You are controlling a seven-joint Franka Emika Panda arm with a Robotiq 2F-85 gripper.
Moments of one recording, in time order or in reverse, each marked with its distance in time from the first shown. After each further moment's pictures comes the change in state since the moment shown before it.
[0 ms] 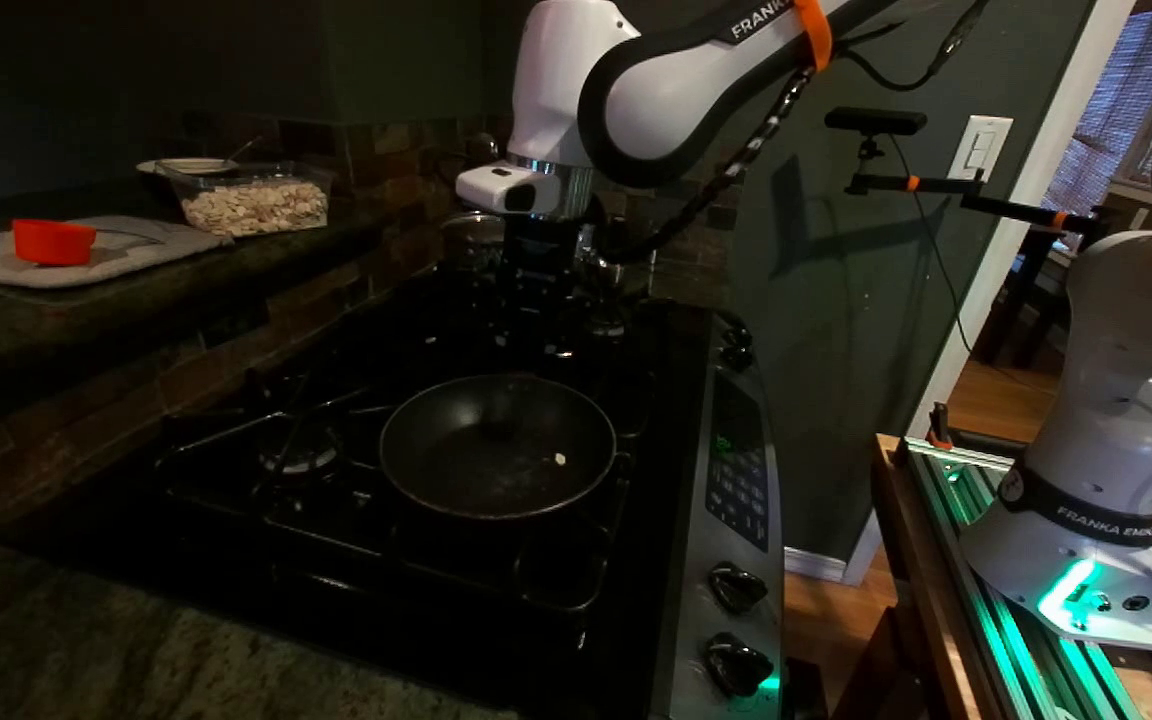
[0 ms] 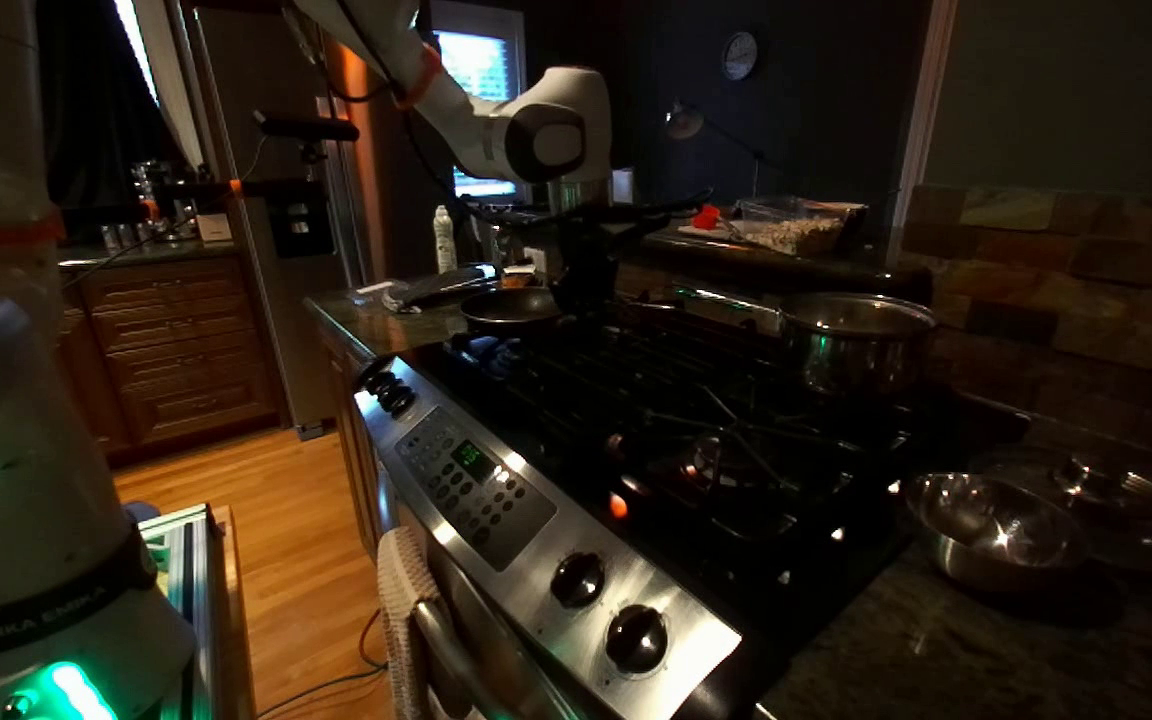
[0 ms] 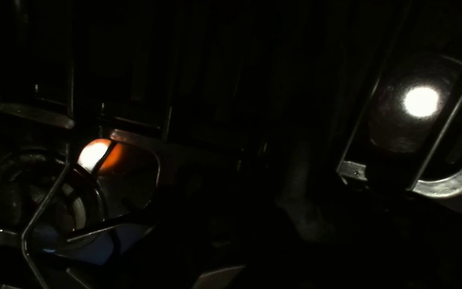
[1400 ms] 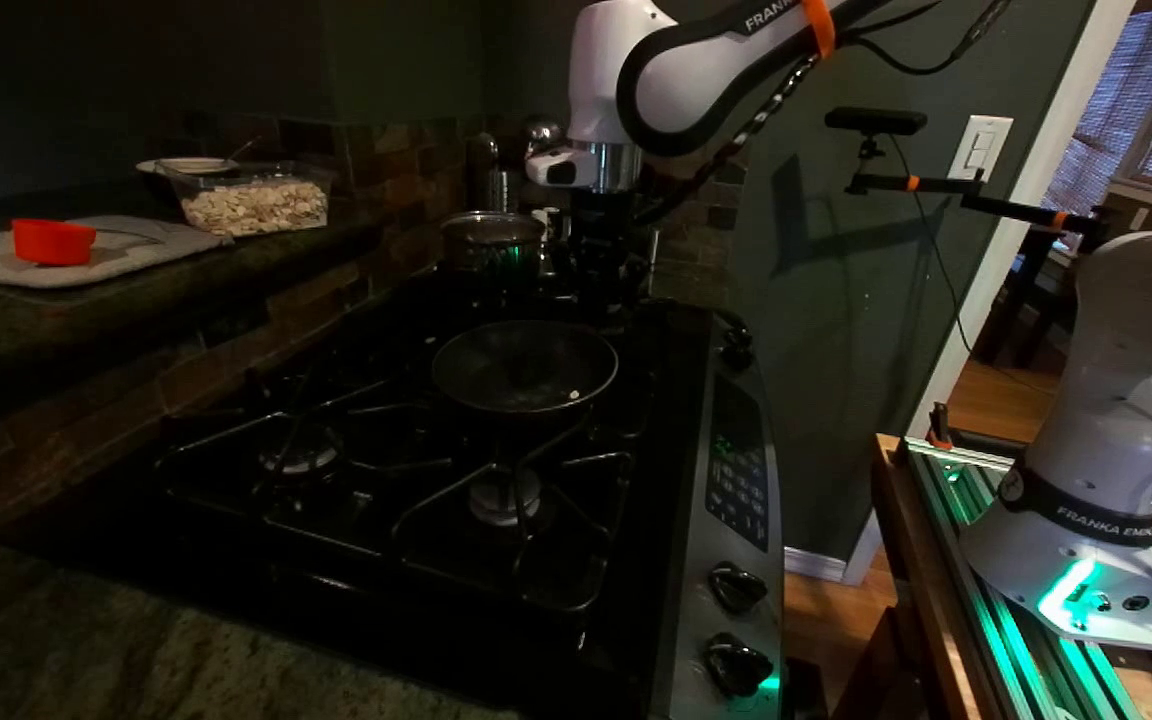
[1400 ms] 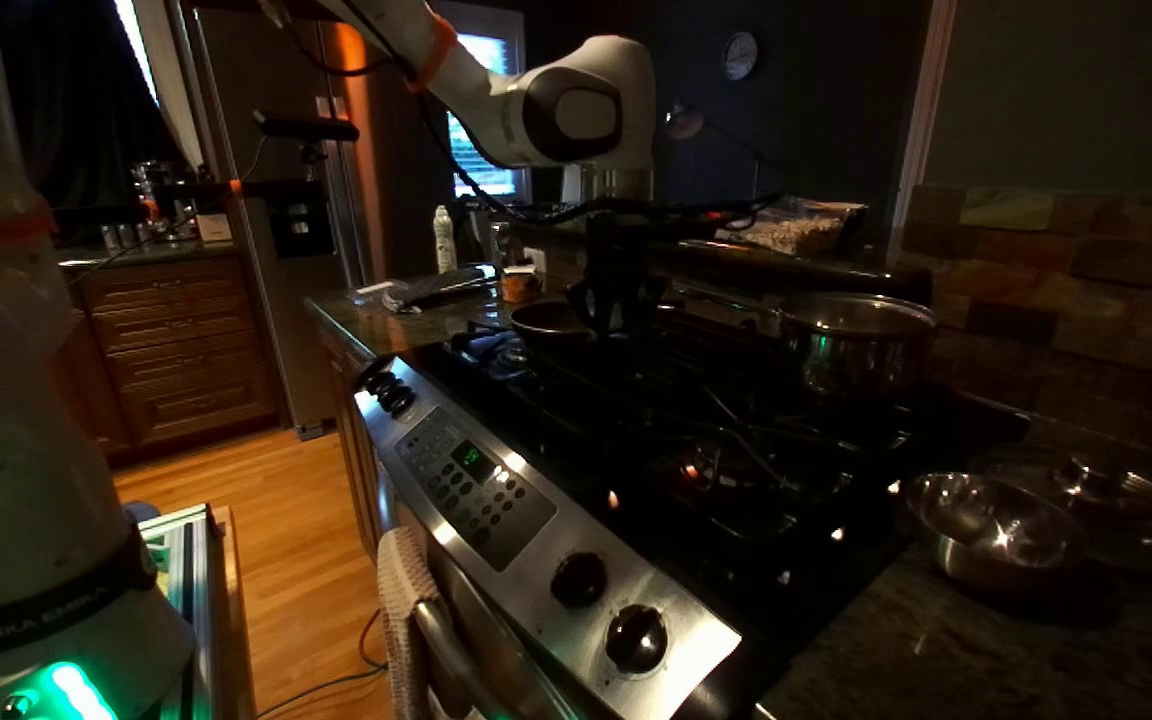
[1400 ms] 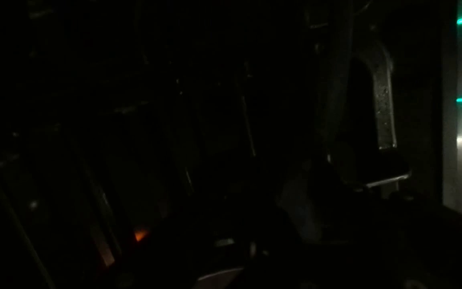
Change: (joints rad) arm -0.101 -0.091 -0.094 -0.063 -0.069 -0.141 0.327
